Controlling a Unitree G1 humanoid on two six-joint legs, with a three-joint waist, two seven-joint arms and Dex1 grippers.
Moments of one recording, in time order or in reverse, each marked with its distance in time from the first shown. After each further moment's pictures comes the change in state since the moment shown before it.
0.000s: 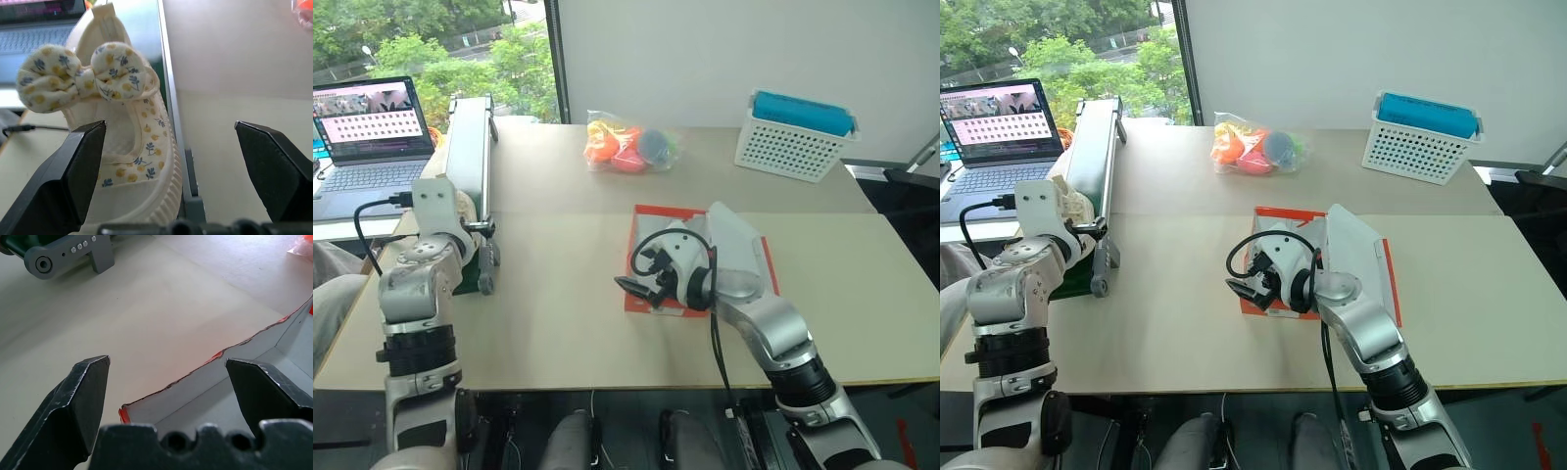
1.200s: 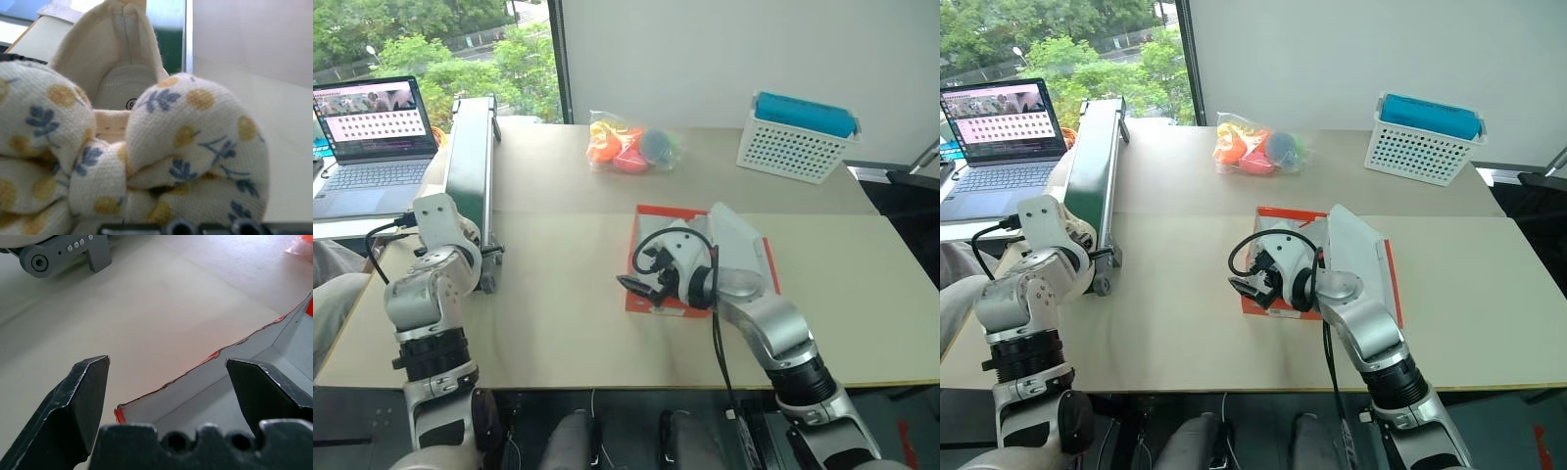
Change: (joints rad) left arm -0.005 -0.095 0.094 -0.012 -0.043 0.037 0.068; right arm -0.006 0.000 -0.010 0.010 -0.011 0.001 0.001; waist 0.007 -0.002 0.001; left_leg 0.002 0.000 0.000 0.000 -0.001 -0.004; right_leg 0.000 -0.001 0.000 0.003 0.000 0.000
